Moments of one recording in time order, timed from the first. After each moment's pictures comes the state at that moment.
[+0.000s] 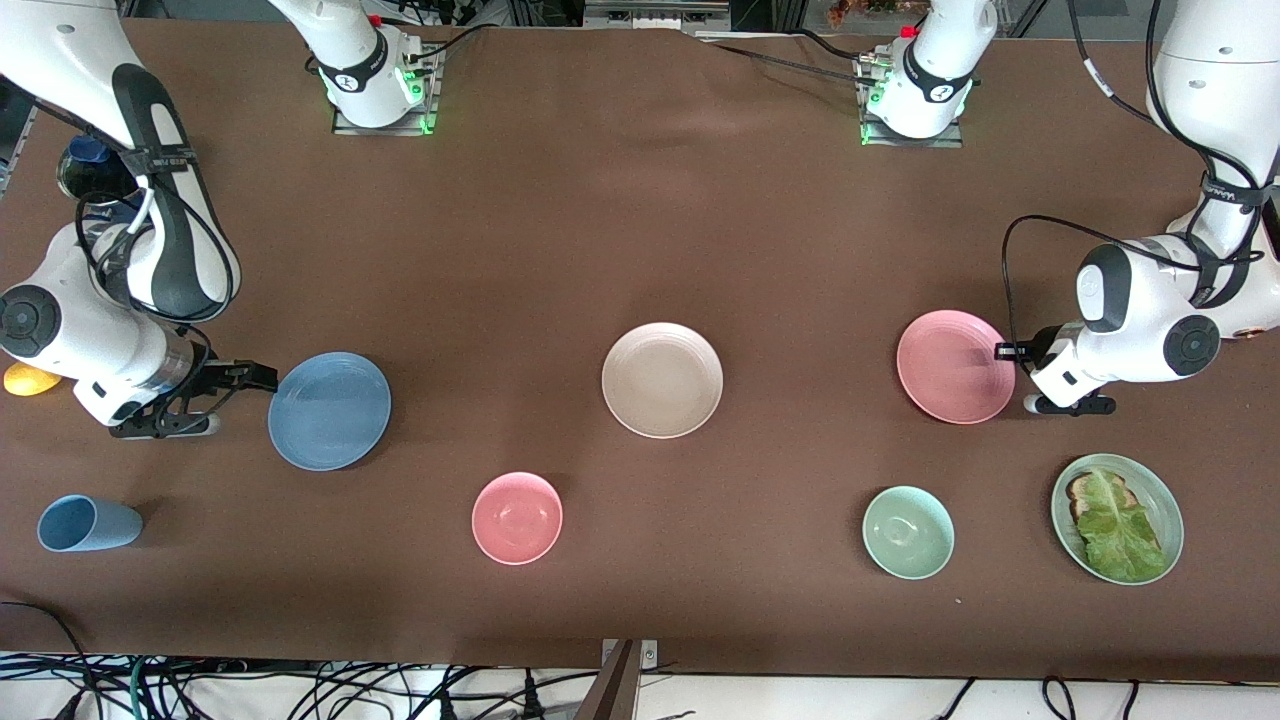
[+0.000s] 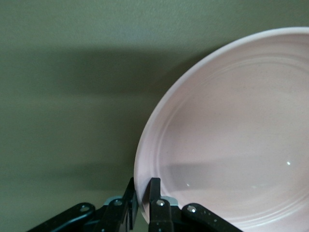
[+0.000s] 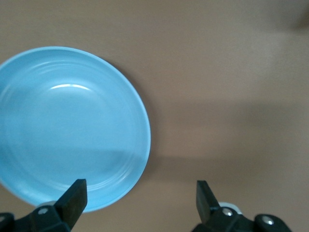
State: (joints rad) left arm 0.27 0.51 -0.08 -1.99 0.03 2.19 0.15; right arm -0.10 0.49 -0.02 -1.84 -0.02 2.27 -0.17
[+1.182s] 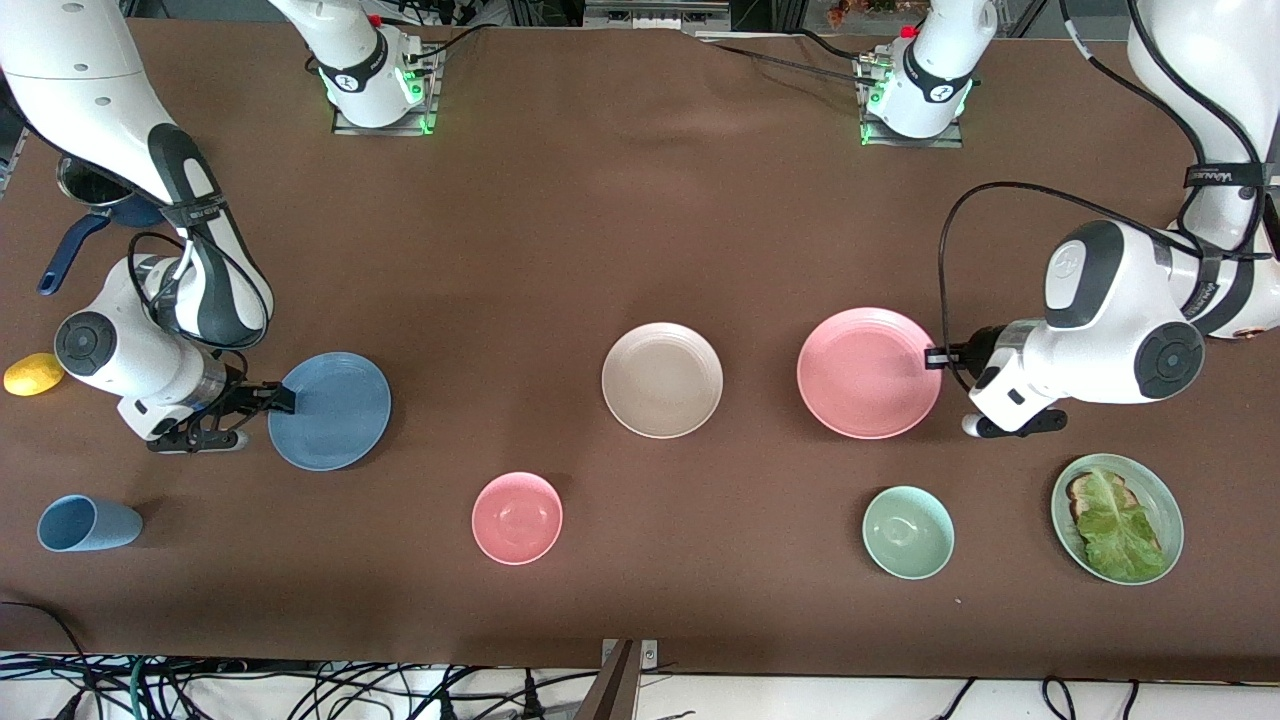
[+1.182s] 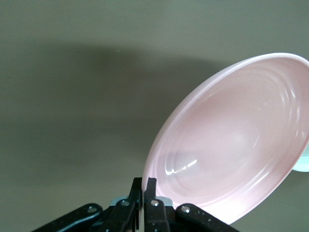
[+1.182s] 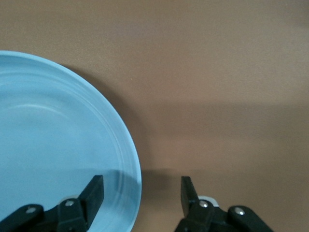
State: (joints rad) left arm 0.22 0.47 -0.40 -1.66 -0.09 1.80 -0.28; right arm -0.10 0.61 -0.02 -1.84 0.00 2.43 -0.17
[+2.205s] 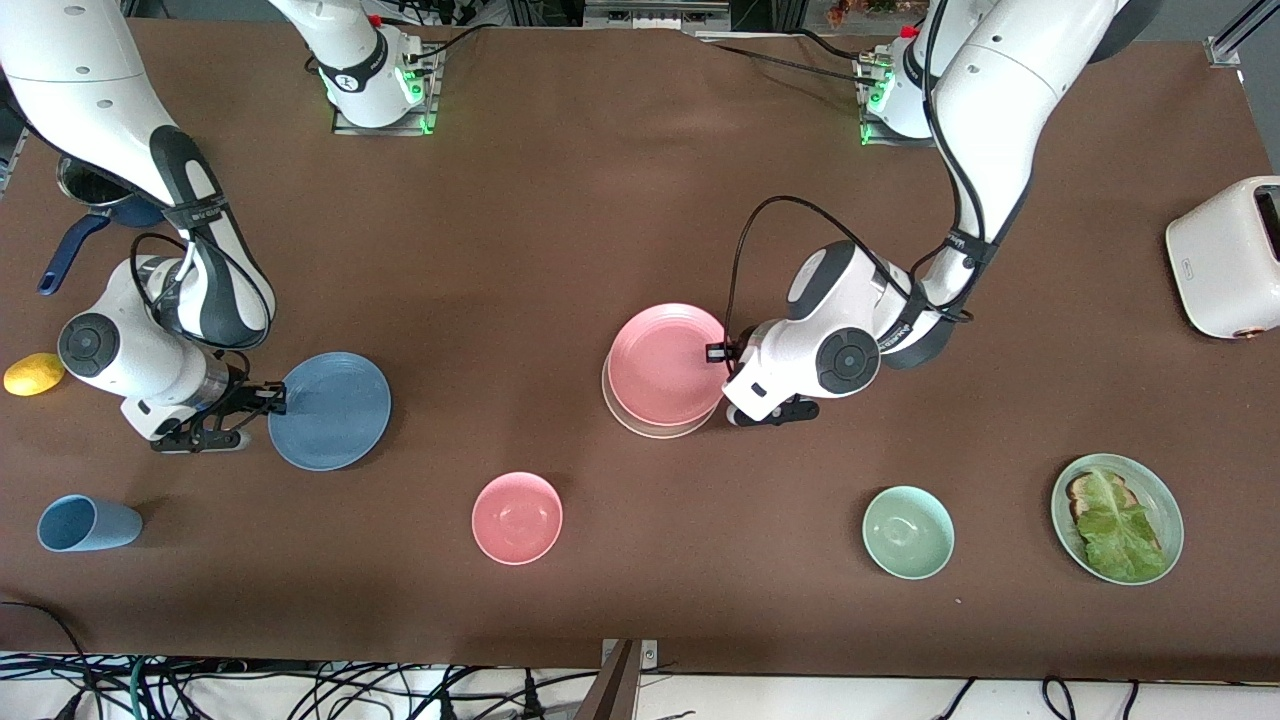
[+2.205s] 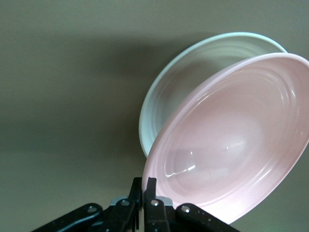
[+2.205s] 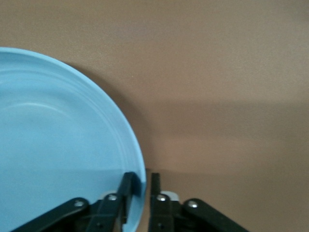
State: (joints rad) left arm -0.17 0.75 -0.41 -1.49 -0.14 1.98 -0.57; right arm -0.10 0.61 -0.02 -1.84 0.00 2.43 -0.17
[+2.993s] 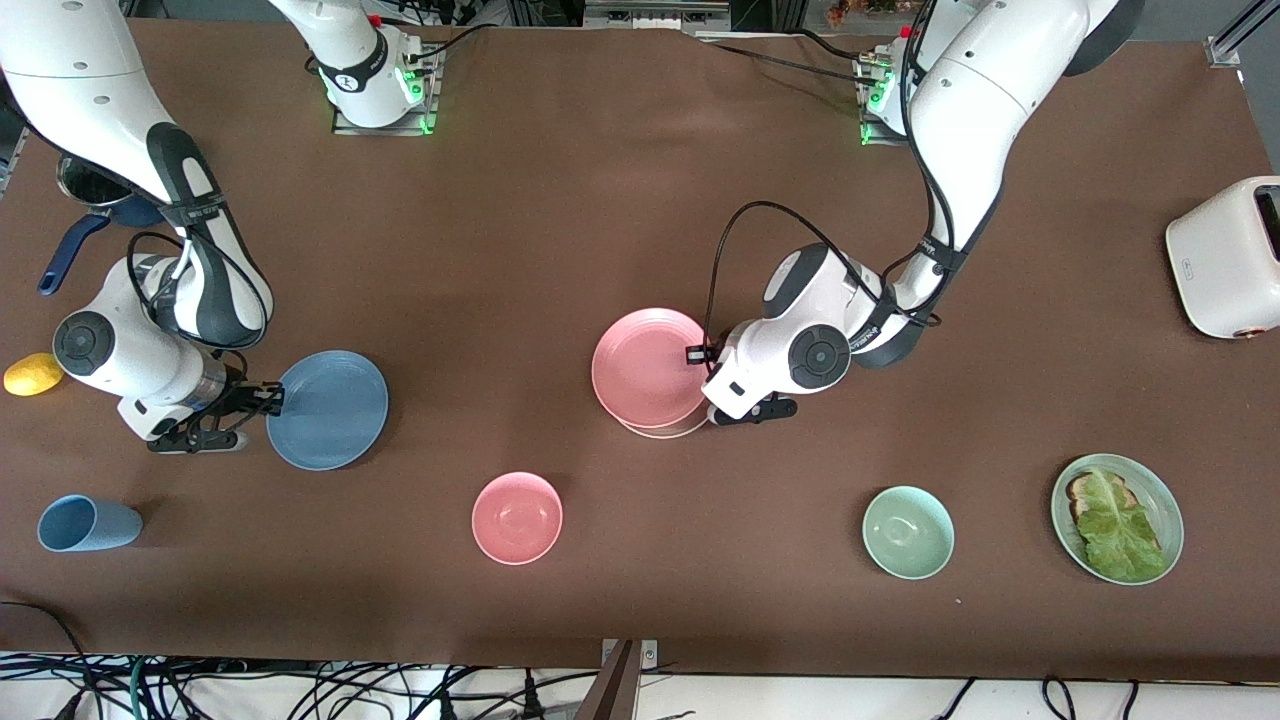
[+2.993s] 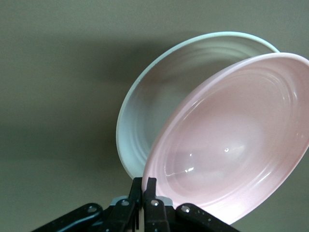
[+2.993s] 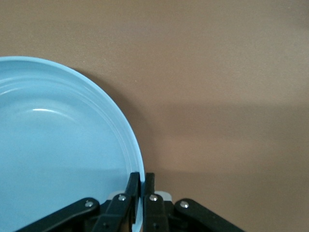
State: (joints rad) left arm -0.20 0.78 -0.41 -1.48 -0.14 2.05 -0.61; right arm -0.10 0.60 -0.02 -1.84 0.01 2.43 -0.18
